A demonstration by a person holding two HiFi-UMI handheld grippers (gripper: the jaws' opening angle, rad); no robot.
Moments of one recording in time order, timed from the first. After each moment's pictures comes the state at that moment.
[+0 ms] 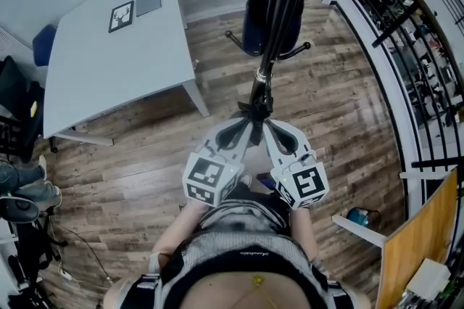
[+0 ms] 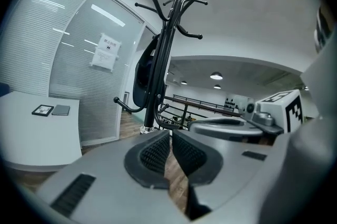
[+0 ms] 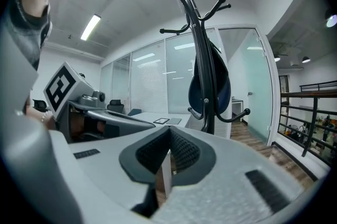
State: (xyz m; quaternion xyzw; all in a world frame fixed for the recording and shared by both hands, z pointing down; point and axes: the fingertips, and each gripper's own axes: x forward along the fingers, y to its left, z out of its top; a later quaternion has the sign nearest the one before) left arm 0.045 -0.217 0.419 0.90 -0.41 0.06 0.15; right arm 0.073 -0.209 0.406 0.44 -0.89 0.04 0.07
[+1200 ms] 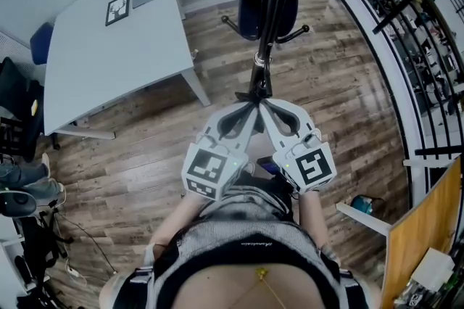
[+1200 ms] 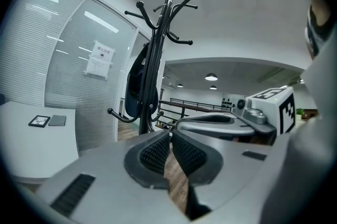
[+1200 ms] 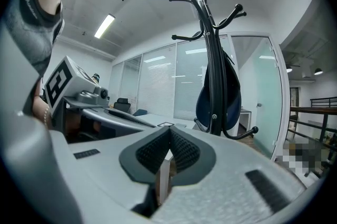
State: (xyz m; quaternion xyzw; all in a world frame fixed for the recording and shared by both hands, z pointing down) left arm 0.052 -0.211 0.395 0.91 -0.40 0.05 0.10; right arm 0.063 -0.210 0.379 0.40 -0.91 -0.02 0.07
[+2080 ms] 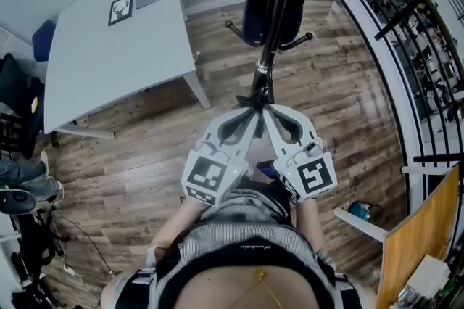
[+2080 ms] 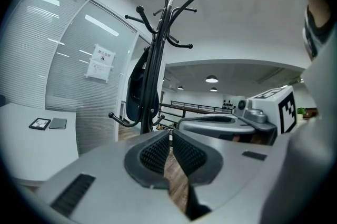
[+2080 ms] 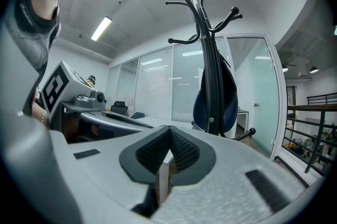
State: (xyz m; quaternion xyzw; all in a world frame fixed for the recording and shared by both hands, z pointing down) left arm 0.049 -0.213 0.386 0.91 -0.41 0.03 0.09; right arm 0.065 -0.213 0.370 0.42 -0.91 -0.01 0.06
